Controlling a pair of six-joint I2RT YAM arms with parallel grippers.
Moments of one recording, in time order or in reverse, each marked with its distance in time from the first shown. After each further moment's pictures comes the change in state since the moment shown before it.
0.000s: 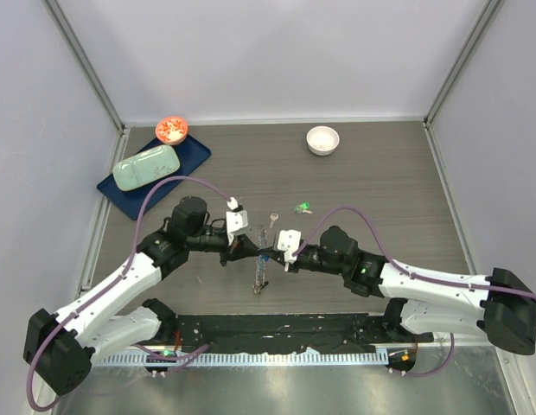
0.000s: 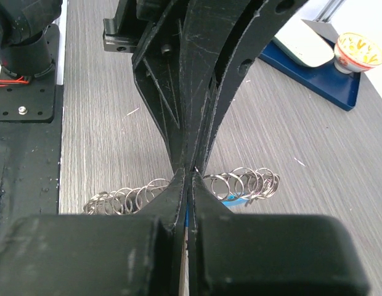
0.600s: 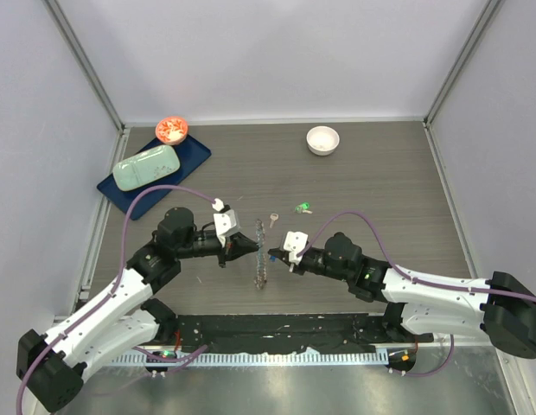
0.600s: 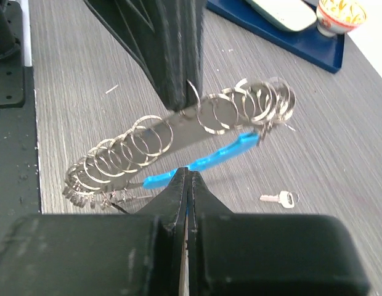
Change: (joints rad) left arm -0.017 -0.151 -0.087 0.166 -0.100 -0.156; right arm -0.006 -0.046 -0.094 0.049 0.105 0.026
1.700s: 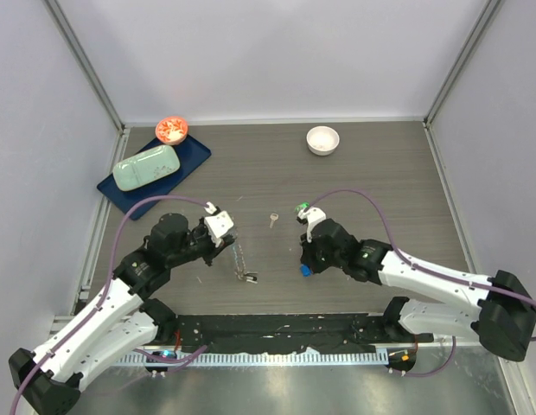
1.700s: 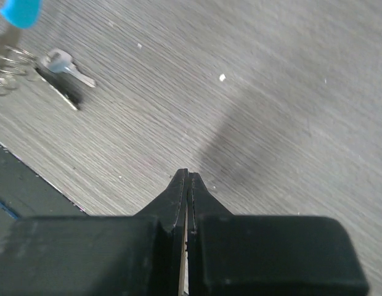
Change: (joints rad) left arm 0.000 -0.130 0.031 -0.284 -0.400 0.138; right arm -0.147 0.034 0.165 -0.723 0.193 0.636
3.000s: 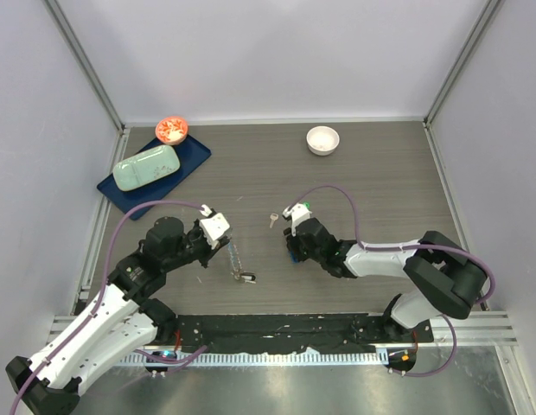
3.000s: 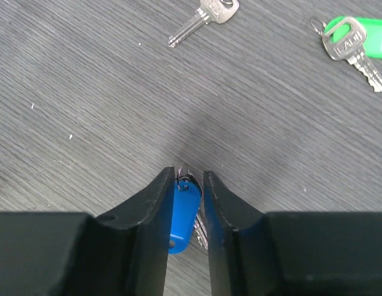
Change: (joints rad) left arm 0.000 -0.055 0.000 -0.064 -0.059 0.009; right arm -0.046 0.433 -0.063 0.576 0.128 -0.137
